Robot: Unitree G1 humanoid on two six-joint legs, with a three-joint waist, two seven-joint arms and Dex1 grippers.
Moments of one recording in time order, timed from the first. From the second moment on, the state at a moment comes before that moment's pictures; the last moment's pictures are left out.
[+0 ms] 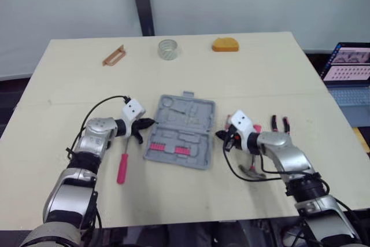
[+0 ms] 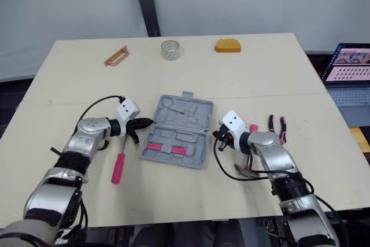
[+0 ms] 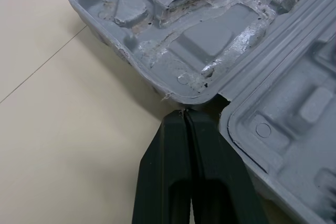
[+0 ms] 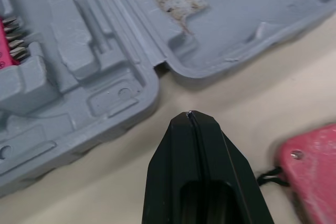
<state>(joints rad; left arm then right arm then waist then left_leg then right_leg) -0.73 0.48 -0.10 0.82 -0.02 0.01 -0.82 -0.47 -0.47 0.19 0.19 0.11 0.44 0.79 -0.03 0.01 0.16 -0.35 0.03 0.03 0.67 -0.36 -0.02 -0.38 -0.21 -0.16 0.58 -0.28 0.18</state>
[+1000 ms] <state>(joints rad) -0.42 0.58 -0.10 0.37 -0.04 0.16 -0.98 -0.38 -0.48 0.20 0.07 0.14 0.47 0.92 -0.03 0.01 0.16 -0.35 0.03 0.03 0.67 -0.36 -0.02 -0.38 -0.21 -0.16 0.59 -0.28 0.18</state>
